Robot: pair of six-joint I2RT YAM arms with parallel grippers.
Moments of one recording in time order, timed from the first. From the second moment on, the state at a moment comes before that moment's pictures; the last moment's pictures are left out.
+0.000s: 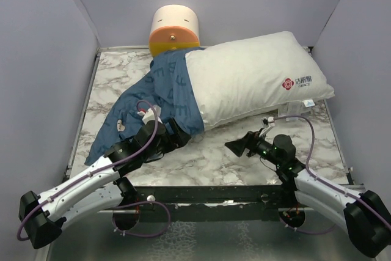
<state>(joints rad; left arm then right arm) -0.86 0.76 0.60 -0.47 -0.20 -1.09 0.53 0.82 0.04 0.55 -0.35 0.64</state>
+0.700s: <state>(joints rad) -0.64 1.01 0.58 -0.10 -0.06 -0.72 0.53 1.25 0.14 0.94 0.03 1.05</state>
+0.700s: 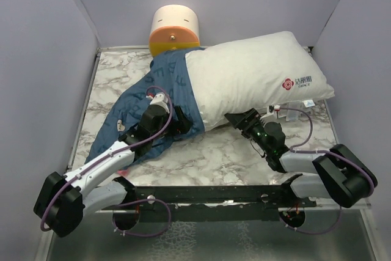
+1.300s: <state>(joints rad) -0.57 1.05 0.77 -0.17 0.22 -0.65 0.52 1.04 0.26 0.82 0.00 0.94</state>
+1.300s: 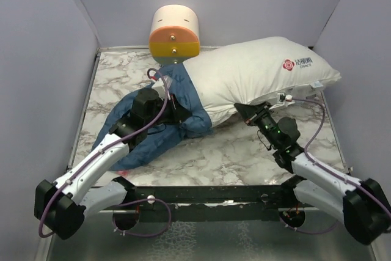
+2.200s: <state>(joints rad) -0.20 1.37 1.28 -0.52 0.49 -0.58 0.52 1.39 1.13 0.18 -0.17 0.53</state>
